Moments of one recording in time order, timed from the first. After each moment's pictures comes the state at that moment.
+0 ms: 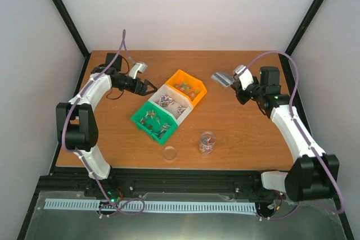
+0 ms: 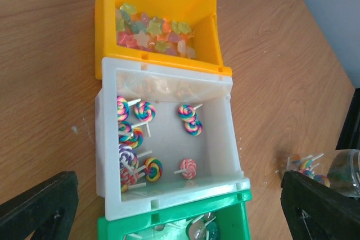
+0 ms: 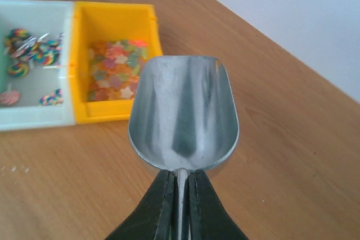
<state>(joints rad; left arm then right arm) -0.06 1.76 1.40 -0.75 0.83 0.26 0.12 1.22 1.02 -0.43 -0.43 -0.55</state>
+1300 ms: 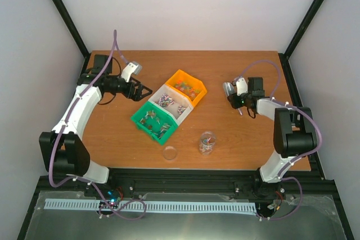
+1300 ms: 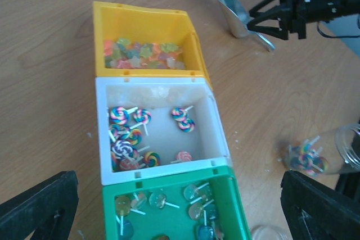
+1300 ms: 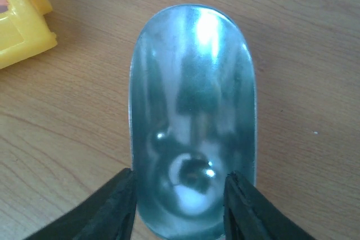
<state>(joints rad) -0.06 1.47 1.30 -0.76 0.74 0.32 0.05 1.71 0.89 -0.02 -0.30 -0.25</state>
